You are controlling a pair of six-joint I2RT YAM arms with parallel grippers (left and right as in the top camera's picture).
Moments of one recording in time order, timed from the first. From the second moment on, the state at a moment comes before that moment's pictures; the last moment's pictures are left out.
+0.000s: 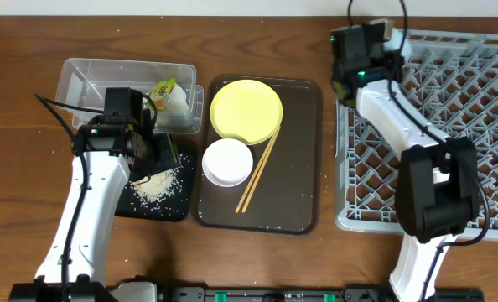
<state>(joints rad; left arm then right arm) 0.01 1.40 1.10 -1.02 0.15 -0.31 0.27 2.05 1.53 -0.37 1.03 -0.03</state>
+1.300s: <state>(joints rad) 0.01 1.40 1.10 -1.02 0.15 -0.31 0.29 1.70 1.53 -0.73 0.30 0.15</state>
